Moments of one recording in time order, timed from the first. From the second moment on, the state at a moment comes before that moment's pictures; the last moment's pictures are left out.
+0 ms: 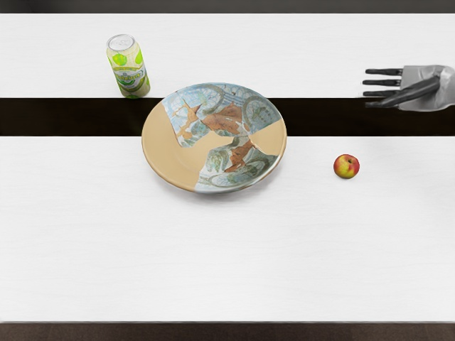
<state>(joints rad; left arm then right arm) -0.01 0.00 -0.09 -0.16 0.12 0.11 0.23 1.15 -0.67 0.35 0.57 0.28 0.61 -0.61</state>
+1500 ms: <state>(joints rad) -0.01 0.00 -0.09 -0.16 0.12 0.11 0.23 1.43 -0.58 -0.33 1.41 -0.69 -0.19 -0.61</state>
